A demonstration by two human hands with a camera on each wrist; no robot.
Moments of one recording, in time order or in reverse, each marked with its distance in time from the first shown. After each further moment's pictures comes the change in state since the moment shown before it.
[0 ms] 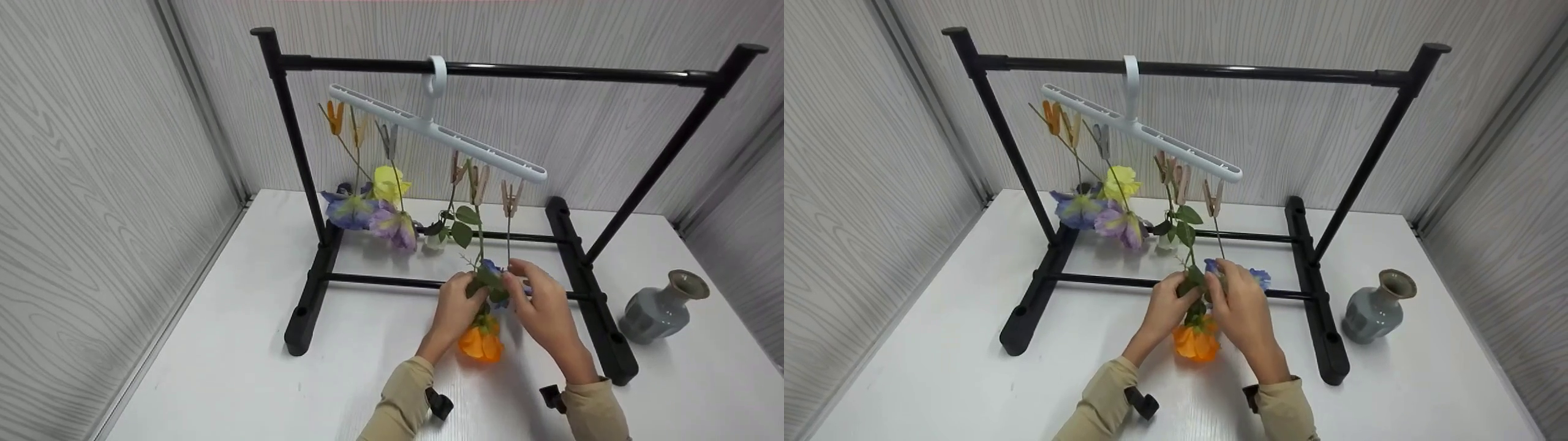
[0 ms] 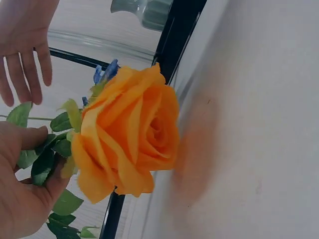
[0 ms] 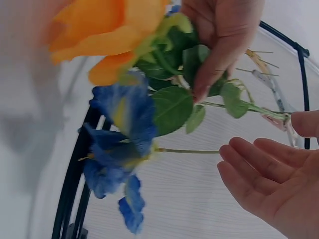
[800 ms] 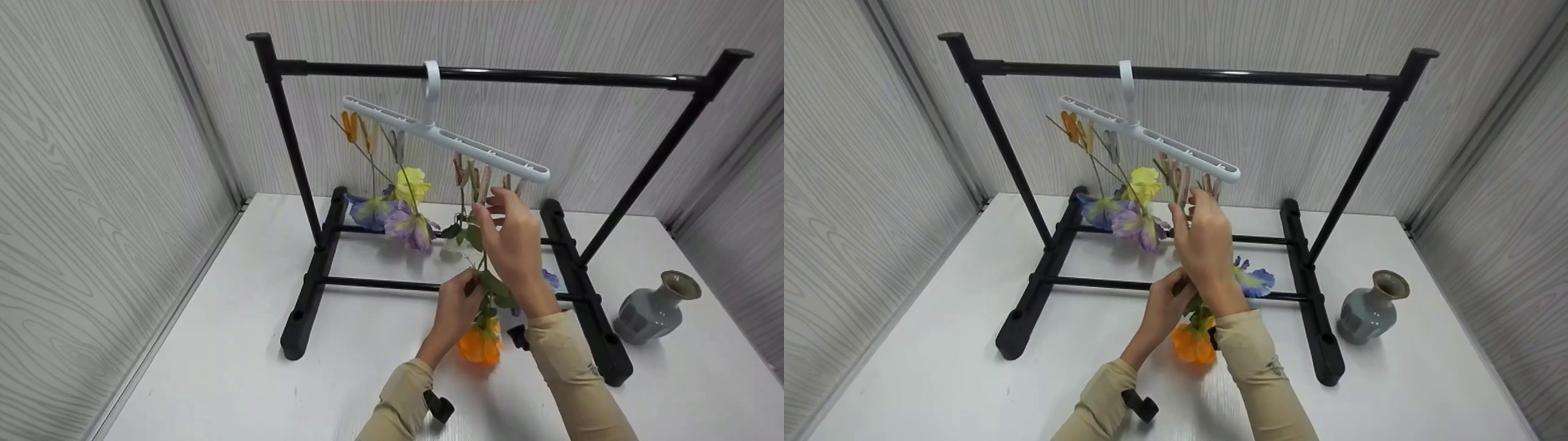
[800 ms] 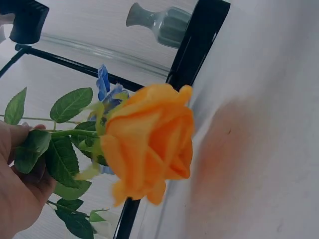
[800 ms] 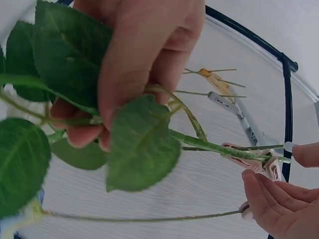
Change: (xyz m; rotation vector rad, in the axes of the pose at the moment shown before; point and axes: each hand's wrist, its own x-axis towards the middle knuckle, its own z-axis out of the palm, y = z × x) left_hand 0.001 0.013 0.001 -0.187 0.032 0.081; right_hand 0.096 -0.057 0.009 0.008 0.253 -0.072
